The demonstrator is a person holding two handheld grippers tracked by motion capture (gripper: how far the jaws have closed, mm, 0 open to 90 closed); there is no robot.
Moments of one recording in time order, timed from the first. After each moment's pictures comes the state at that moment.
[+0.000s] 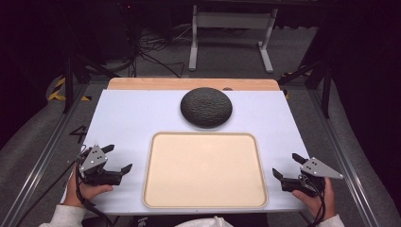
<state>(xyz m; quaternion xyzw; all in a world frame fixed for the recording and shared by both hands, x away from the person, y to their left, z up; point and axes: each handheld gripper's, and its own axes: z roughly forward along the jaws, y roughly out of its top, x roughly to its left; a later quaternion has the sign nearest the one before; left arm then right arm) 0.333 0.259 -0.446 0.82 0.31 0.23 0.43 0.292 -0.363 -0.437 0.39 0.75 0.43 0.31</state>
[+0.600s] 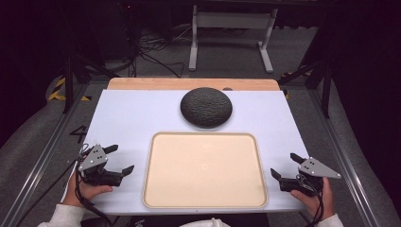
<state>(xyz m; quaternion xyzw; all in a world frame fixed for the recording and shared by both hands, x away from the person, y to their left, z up) 0.339 0.258 -0.439 0.82 0.29 0.21 0.46 0.294 -0.359 -0.437 0.38 0.76 0.42 0.31</state>
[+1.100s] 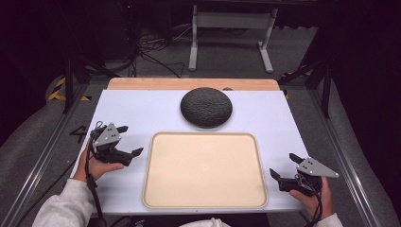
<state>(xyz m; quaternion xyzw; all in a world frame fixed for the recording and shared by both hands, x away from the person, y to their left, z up) 0.395 0.229 -0.408 0.84 0.25 0.22 0.43 0.295 -0.357 -0.439 0.39 0.76 0.42 0.31</state>
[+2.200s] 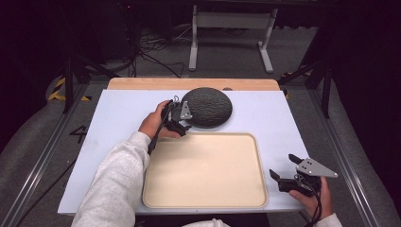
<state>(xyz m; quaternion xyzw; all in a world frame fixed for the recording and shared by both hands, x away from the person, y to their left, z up) 0.515 0.053 -0.431 0.92 0.11 0.28 0.25 0.296 -0.358 -0.444 0.39 0.76 0.42 0.30</state>
